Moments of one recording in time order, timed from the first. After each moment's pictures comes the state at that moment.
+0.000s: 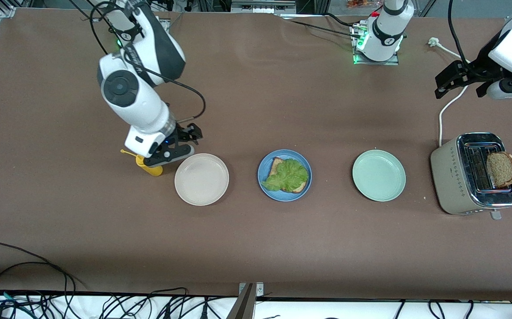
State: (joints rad) left arm -0.12 -0.02 -0.01 -1.51 0.00 1.47 -0.19; right arm 0.36 0.30 0.10 -1.75 0.04 2.04 0.09
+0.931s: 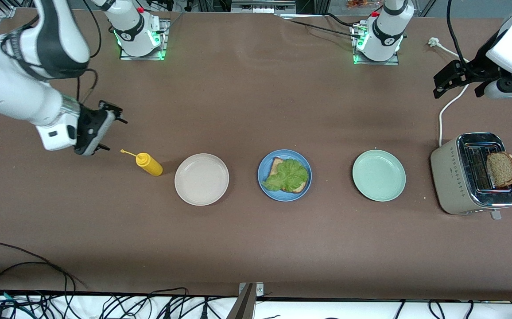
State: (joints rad) left arm -0.12 -0.02 -0.01 -1.51 0.00 1.47 -0.19; right arm -0.04 0.10 0.14 -1.92 0.23 1.93 -1.01
